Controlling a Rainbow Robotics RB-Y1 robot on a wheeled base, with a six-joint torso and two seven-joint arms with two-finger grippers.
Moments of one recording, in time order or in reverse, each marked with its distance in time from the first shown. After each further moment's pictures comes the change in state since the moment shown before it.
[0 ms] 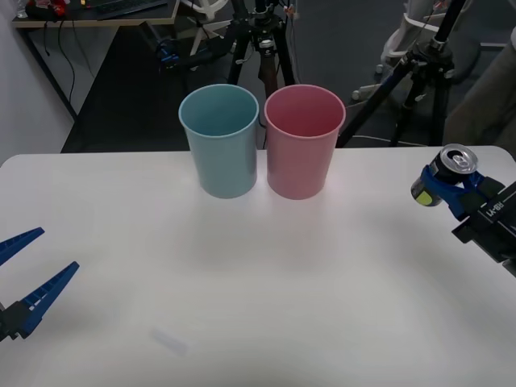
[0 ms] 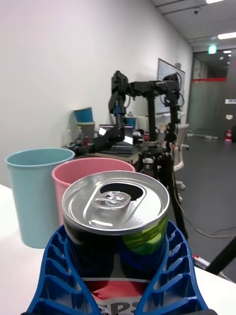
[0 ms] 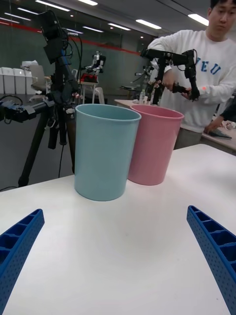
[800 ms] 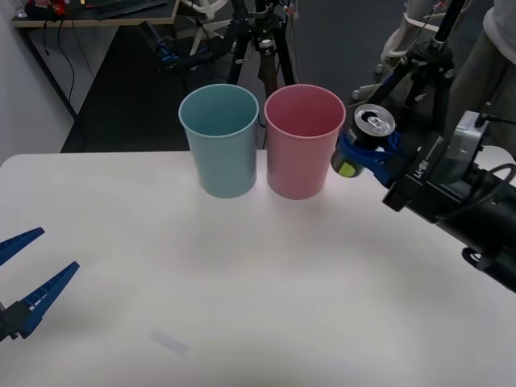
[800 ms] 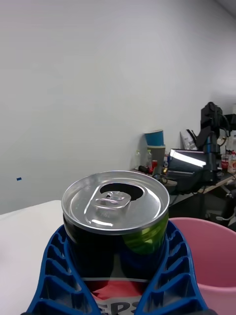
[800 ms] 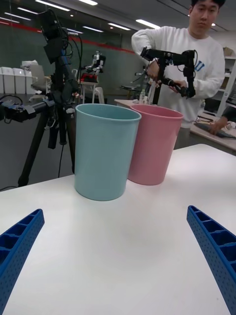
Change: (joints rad) right arm -0.212 -0.008 0.239 -0.122 0.119 0.045 -0.199; left arm 0.000 0.000 0.000 0.000 0.000 0.000 0.000
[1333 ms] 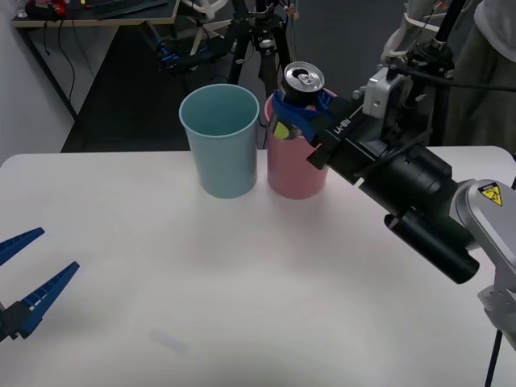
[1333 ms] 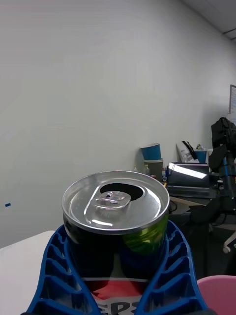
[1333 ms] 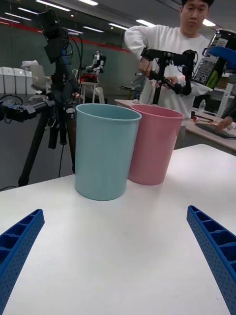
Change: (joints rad) right arm -0.215 0.005 0.307 0.009 0.012 0.410 -0.022; left arm 0.000 0.000 0.000 0.000 0.000 0.000 0.000
